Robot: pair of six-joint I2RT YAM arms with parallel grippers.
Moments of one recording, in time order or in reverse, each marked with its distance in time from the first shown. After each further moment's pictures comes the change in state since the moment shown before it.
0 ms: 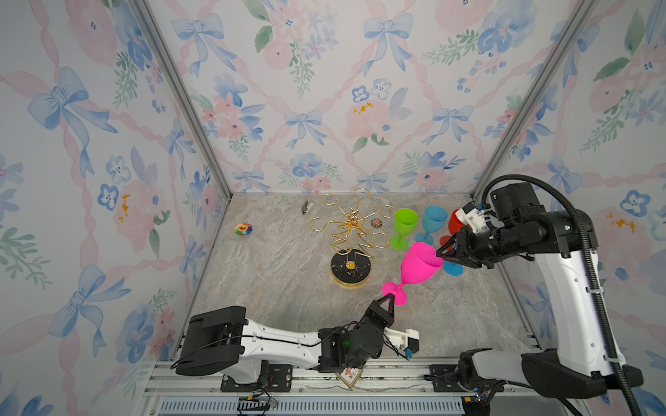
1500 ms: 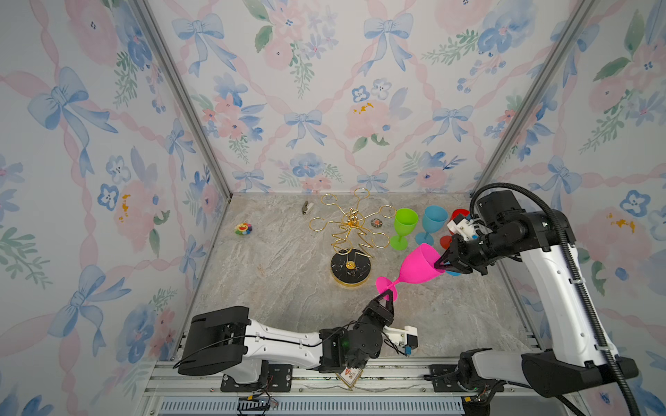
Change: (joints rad) left arm 0.000 0.015 -0.019 0.077 -0.056 0.077; right arm -0.001 -0.002 -0.142 0.000 -0.030 -0.026
